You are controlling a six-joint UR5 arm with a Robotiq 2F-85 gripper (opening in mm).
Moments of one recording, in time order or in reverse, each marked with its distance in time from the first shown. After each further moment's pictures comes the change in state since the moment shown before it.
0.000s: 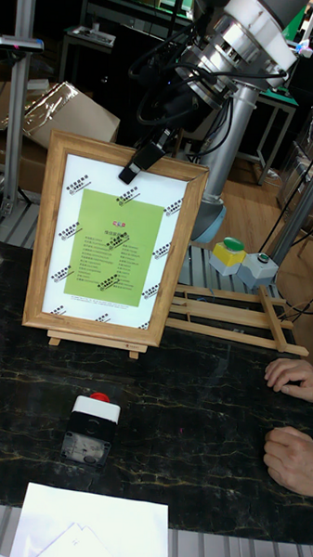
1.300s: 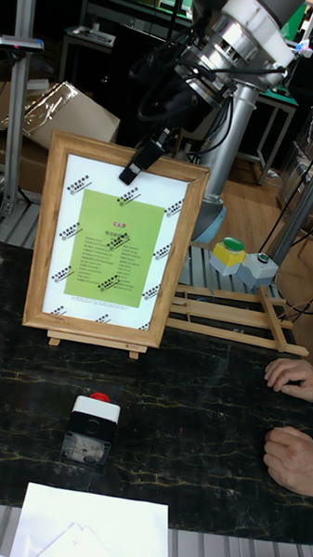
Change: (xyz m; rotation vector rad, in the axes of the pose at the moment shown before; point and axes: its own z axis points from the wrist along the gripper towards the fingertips) arm -0.003 -0.007 0.001 0.066 -0.017 0.058
